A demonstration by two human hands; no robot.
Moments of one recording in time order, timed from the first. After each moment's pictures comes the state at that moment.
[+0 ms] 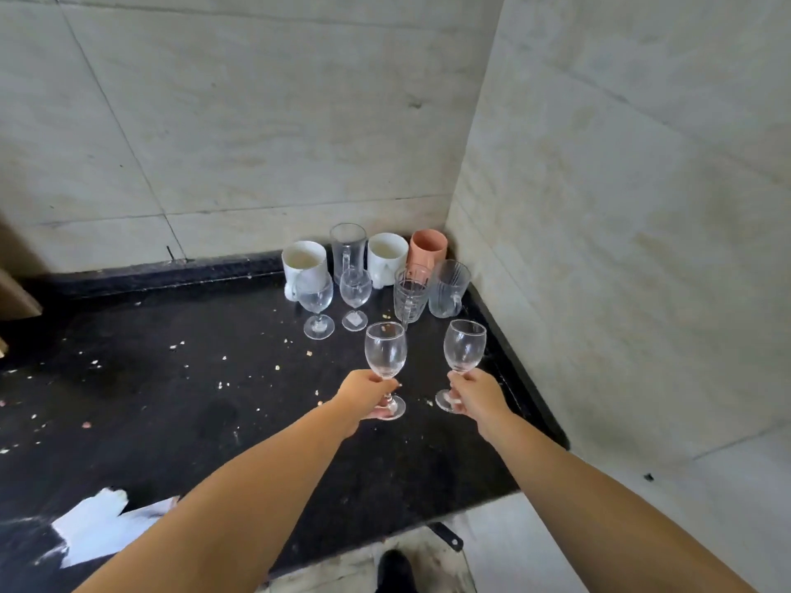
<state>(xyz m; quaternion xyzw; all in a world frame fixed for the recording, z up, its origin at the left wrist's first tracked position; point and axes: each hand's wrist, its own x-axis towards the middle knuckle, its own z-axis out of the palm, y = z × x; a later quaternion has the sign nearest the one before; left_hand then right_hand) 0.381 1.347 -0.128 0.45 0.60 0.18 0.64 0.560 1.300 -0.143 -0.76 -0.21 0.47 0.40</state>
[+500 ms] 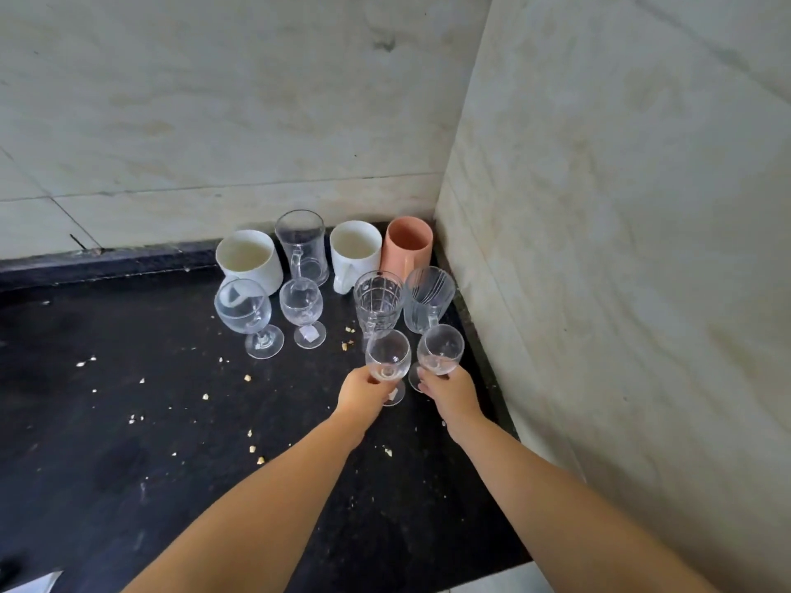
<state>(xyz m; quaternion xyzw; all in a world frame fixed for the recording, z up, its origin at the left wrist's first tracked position) 0.487 1.417 -0.175 0.42 0.62 0.23 0.62 0.623 1.394 -0.189 -0.72 -0.26 0.49 0.42</state>
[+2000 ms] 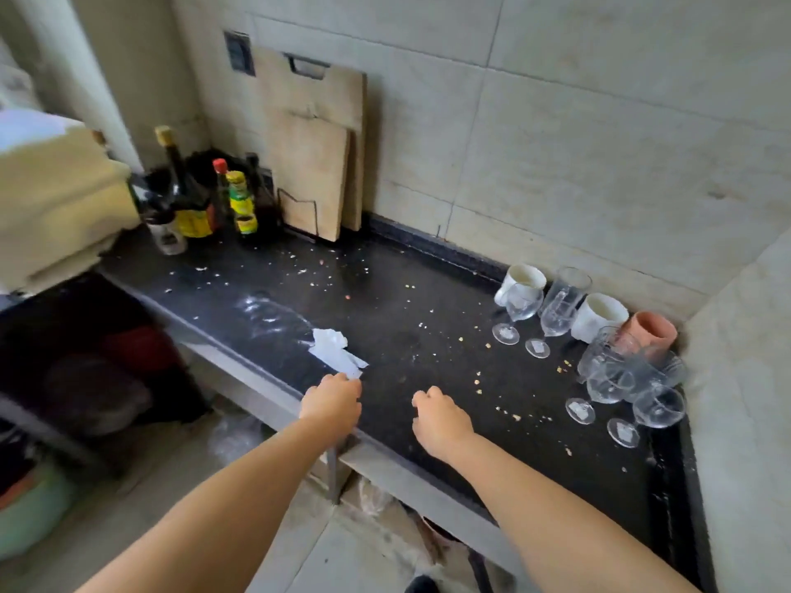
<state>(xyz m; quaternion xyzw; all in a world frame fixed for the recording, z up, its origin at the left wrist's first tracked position) 0.195 1.150 -0.113 0.54 0.83 0.01 0.18 0.353 1.224 -0.120 -0.46 -0.86 0.16 -0.13</state>
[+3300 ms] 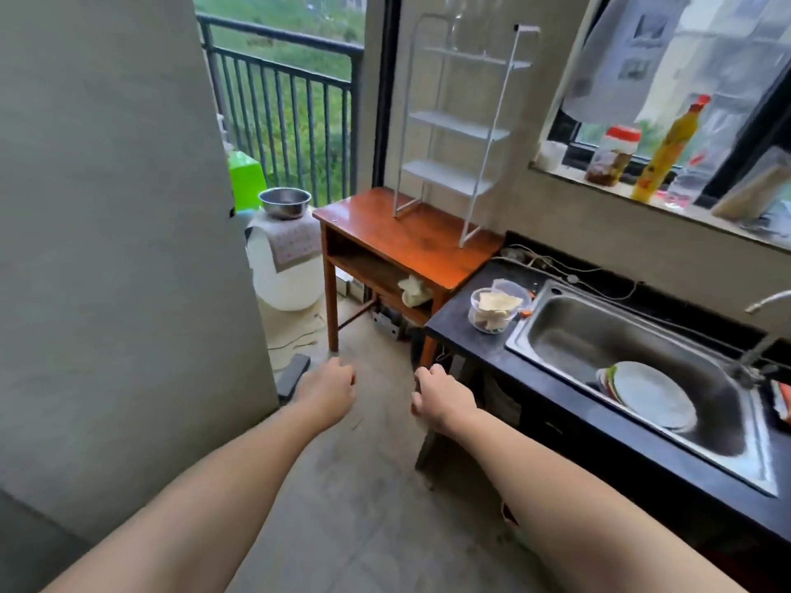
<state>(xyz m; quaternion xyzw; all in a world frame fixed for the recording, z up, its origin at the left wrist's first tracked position) -0.095 0.285 -0.069 -0.27 0.95 0.13 0.04 -0.210 0.434 -0.069 0.38 -0.91 0.03 -0.14</state>
